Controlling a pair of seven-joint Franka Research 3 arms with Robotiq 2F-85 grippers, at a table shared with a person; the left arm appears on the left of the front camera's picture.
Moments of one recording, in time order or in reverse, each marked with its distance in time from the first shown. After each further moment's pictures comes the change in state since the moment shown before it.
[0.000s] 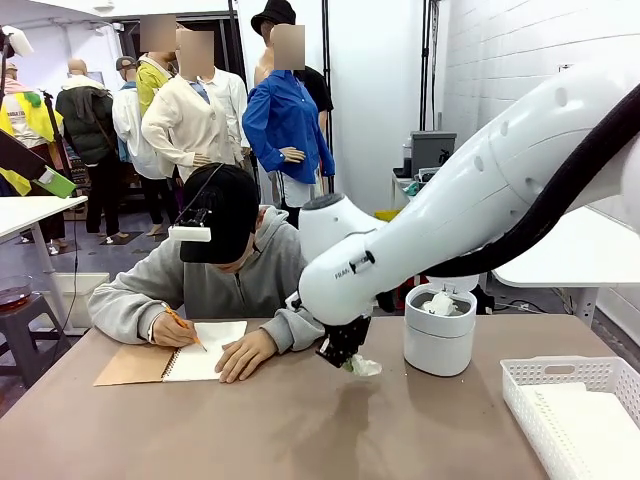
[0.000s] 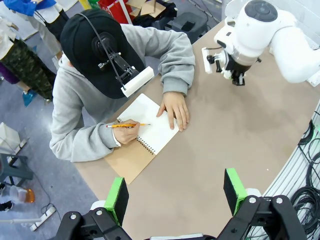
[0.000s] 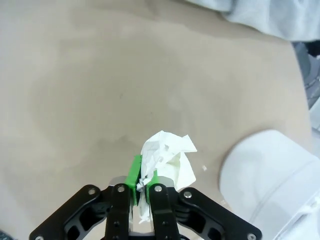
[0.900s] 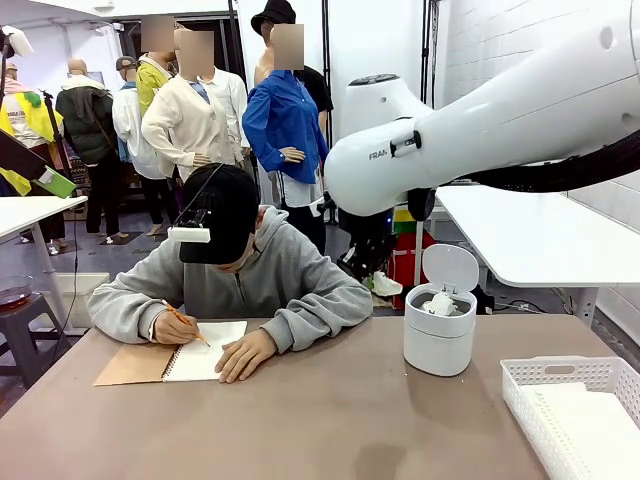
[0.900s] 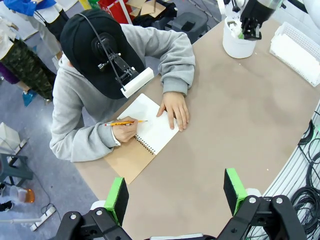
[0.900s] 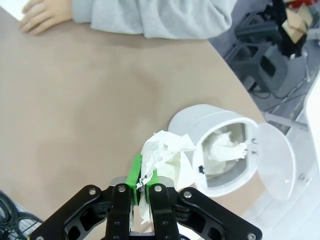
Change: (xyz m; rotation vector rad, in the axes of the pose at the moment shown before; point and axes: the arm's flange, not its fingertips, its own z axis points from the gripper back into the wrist) left arm 0.000 0.000 0.000 0.000 0.000 0.000; right arm -0.035 -0.073 0.145 0.007 -0.154 -0.075
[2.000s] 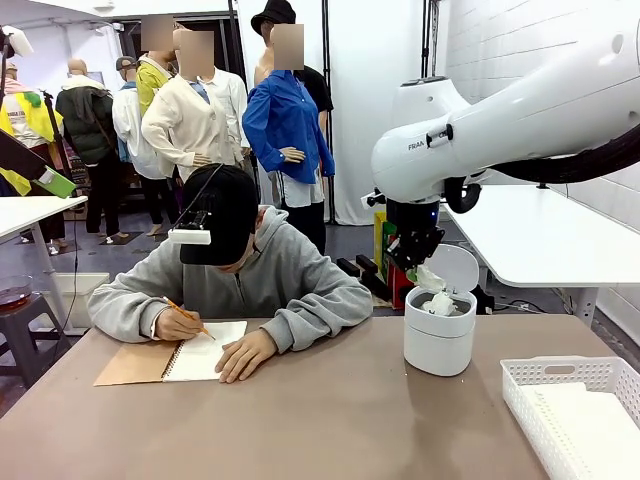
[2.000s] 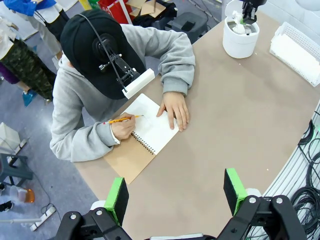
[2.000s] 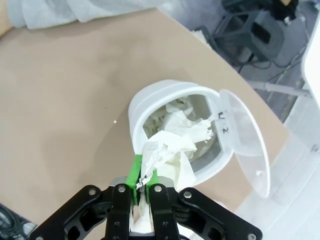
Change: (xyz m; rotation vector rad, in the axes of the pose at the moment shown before) left arm 0.000 0.000 0.000 0.000 0.000 0.000; right arm -0.024 -0.084 -0.030 0.001 0.073 -0.159
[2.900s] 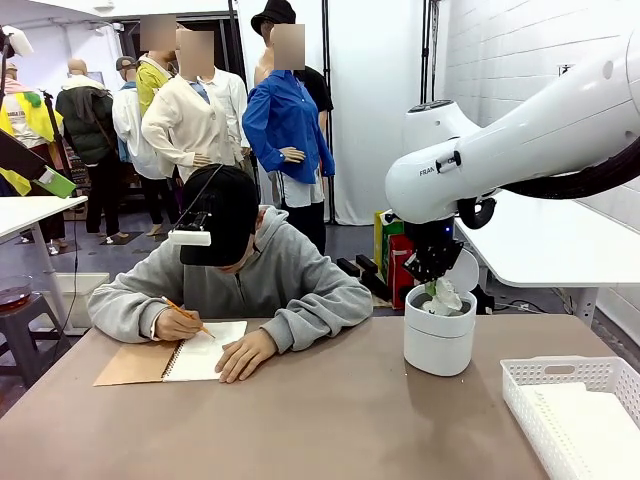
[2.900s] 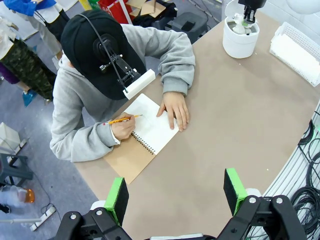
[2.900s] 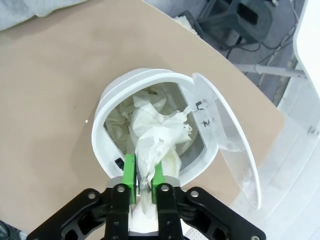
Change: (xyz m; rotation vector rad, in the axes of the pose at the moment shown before) left arm 0.000 0.000 0.000 0.000 0.000 0.000; right arm -0.006 -0.023 -0.029 -0.066 0.041 -0.063
